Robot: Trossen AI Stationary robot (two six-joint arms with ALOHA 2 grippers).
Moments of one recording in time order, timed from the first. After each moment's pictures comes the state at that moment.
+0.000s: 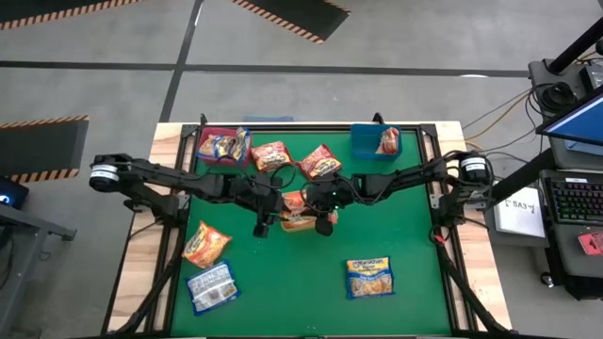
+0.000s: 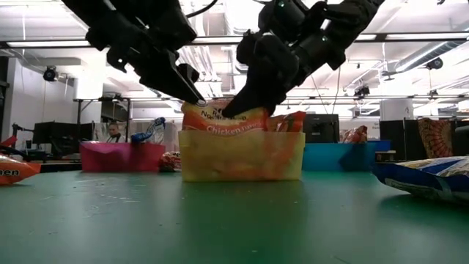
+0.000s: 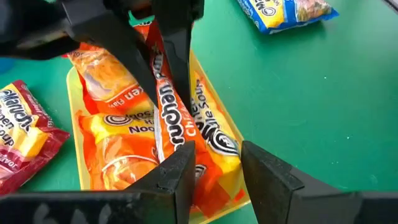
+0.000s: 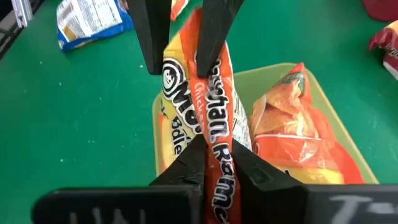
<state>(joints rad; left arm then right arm) 0.01 1.40 0.77 -0.06 0.15 0.20 -0.05 1.77 1.01 0.15 -0.19 0.04</state>
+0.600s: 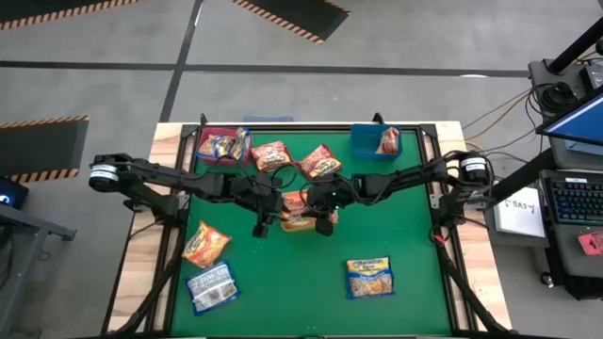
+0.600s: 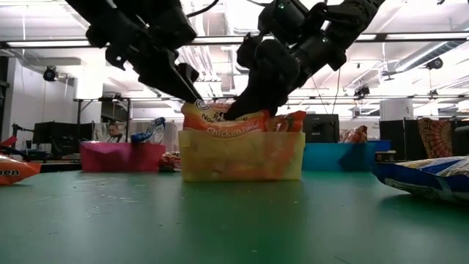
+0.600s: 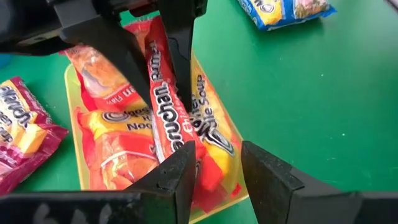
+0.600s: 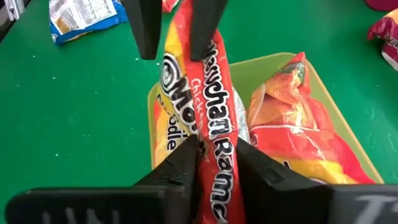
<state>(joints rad) 0.01 1.40 0.79 -0.10 0.15 0.20 -0.05 1.76 1.01 0.13 -0.18 0.06</state>
